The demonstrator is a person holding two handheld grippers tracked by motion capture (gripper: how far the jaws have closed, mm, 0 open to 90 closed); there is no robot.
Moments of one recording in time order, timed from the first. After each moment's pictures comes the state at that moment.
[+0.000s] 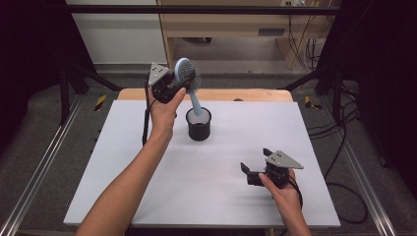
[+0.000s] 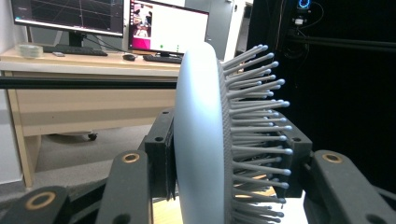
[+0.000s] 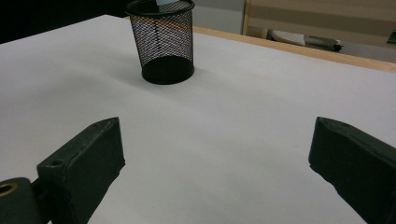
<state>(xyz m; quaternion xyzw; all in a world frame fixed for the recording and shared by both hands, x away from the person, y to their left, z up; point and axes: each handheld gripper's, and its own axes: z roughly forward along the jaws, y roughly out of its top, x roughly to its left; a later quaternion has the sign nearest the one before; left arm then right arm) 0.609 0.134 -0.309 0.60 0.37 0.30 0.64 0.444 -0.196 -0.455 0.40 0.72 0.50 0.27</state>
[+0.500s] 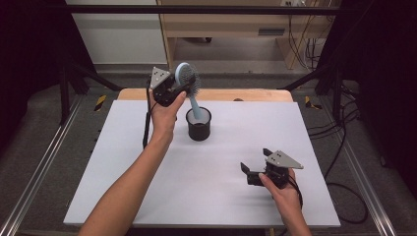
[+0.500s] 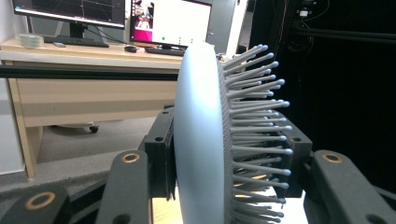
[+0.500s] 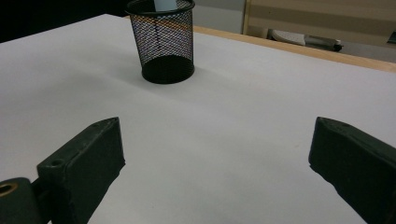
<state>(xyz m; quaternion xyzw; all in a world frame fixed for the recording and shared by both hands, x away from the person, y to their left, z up) 0.613 0.135 -0.324 0.61 0.38 0.29 0.63 0.444 -0.196 -0.455 0.40 0.72 0.50 0.27</state>
